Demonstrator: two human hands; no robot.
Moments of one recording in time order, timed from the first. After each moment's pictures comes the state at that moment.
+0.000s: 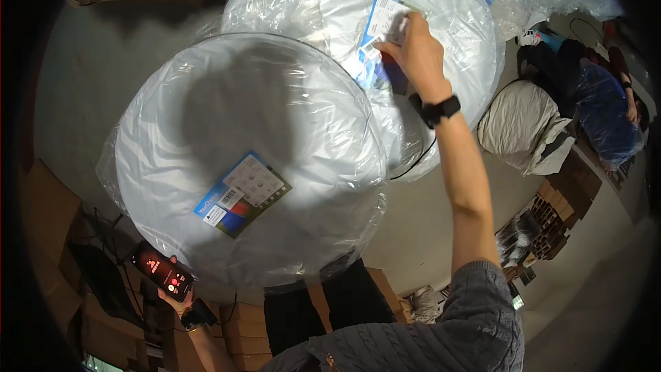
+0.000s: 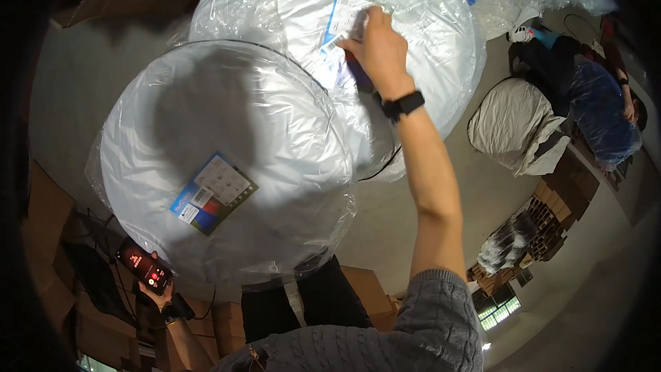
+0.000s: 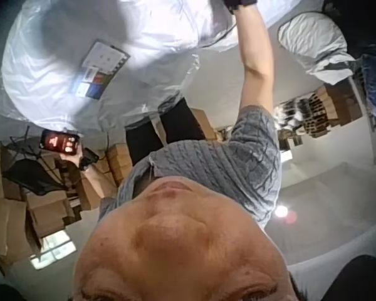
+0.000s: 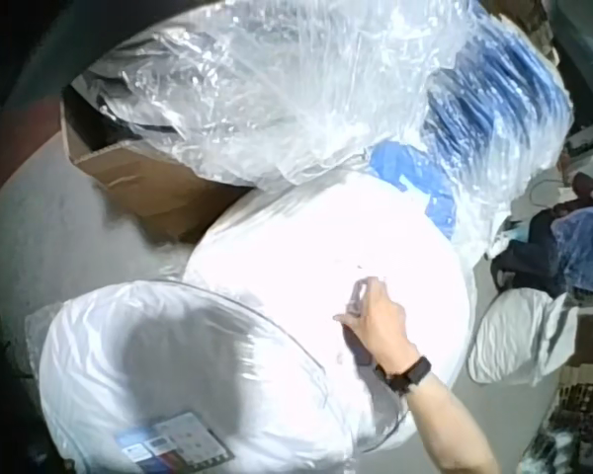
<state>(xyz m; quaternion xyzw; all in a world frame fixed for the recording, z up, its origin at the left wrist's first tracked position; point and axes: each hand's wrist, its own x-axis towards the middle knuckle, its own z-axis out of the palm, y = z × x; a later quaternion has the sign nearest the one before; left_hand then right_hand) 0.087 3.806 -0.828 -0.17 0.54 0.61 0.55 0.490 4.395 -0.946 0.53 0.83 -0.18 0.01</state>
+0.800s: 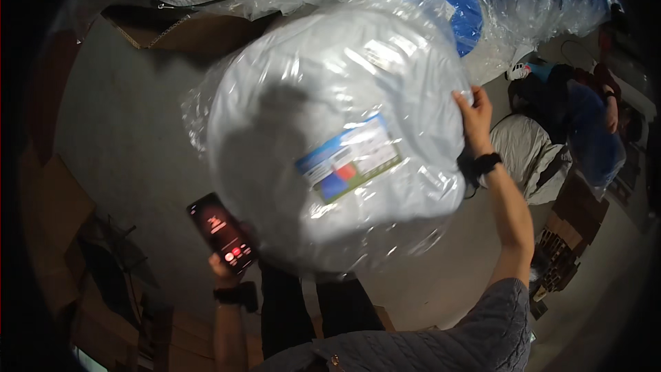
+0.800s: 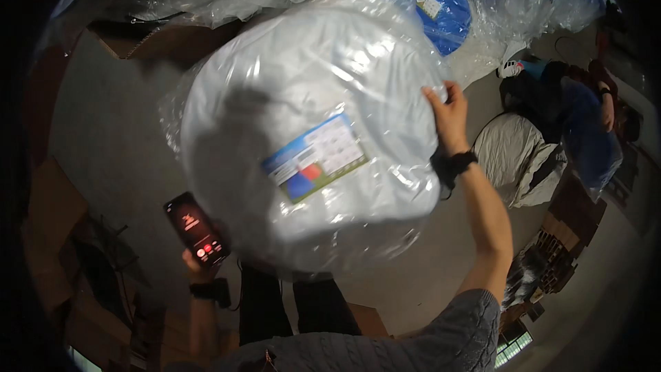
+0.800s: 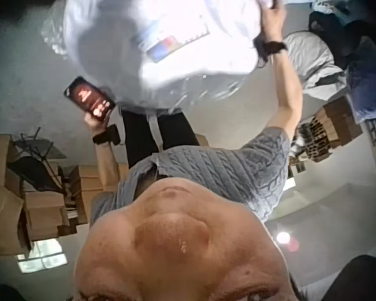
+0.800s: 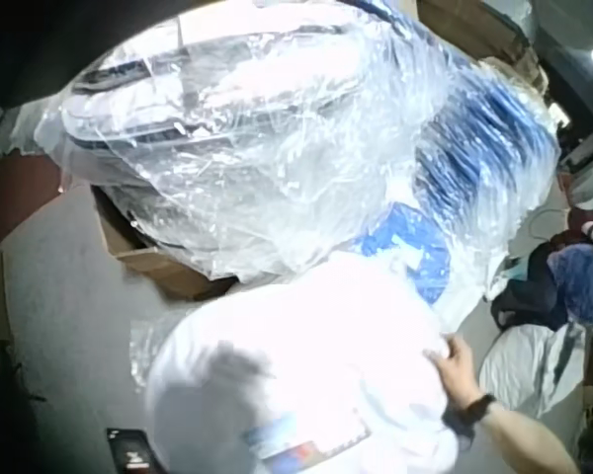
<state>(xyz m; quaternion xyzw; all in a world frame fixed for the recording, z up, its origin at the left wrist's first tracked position) 0.213 3.988 -0.826 -0.19 0.45 0.60 0.63 0.617 4.451 -0.844 0.65 0.58 -0.43 -0.22</state>
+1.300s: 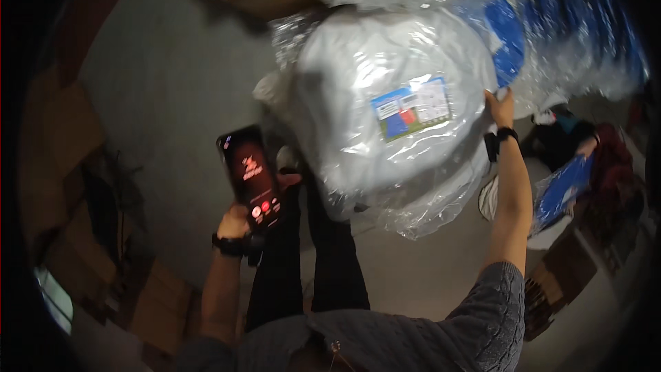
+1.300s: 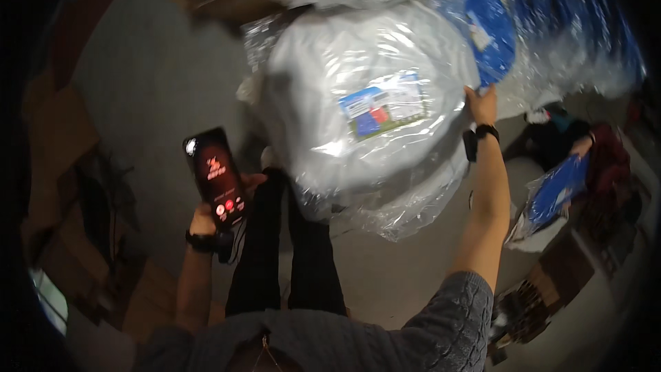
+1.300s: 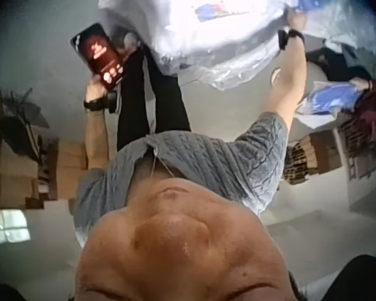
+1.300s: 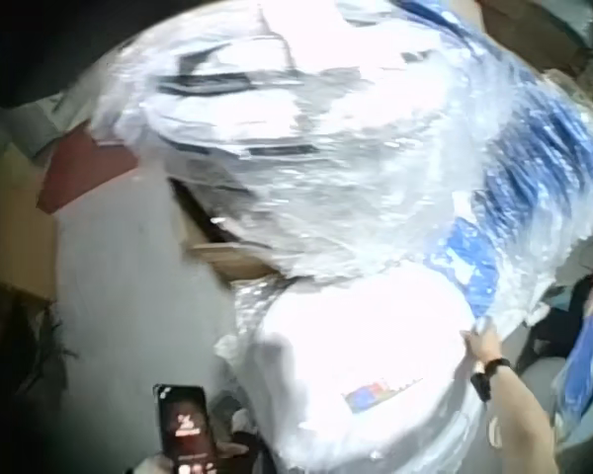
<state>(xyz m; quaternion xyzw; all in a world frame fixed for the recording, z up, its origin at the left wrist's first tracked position) 0.240 4.109 -0.816 -0.09 0.38 0.56 0.73 0.675 4.566 -0.956 0.66 0.73 -0.16 0.02</state>
